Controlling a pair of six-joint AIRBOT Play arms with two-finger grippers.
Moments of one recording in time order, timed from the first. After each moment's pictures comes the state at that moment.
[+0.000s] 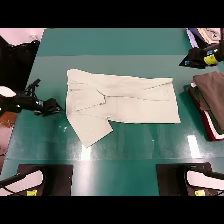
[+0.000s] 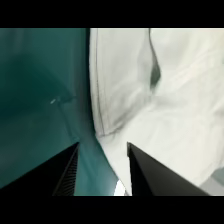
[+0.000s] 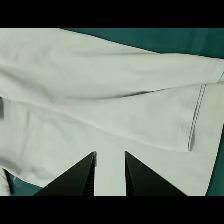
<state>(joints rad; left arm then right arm) 0.25 -1.26 0.82 0.90 -1.08 -1.24 -0.13 -1.37 1.69 -1.14 1.45 1.48</state>
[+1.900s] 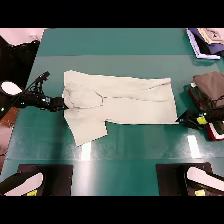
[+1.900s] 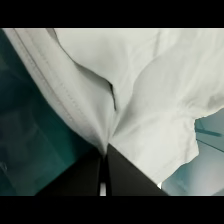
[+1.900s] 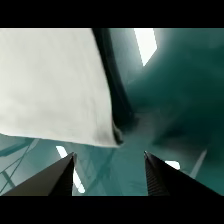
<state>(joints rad) 0.07 -1.16 0.90 0.96 -1.13 -1.28 -0.51 -1.26 0.76 -1.05 1.29 1.24</state>
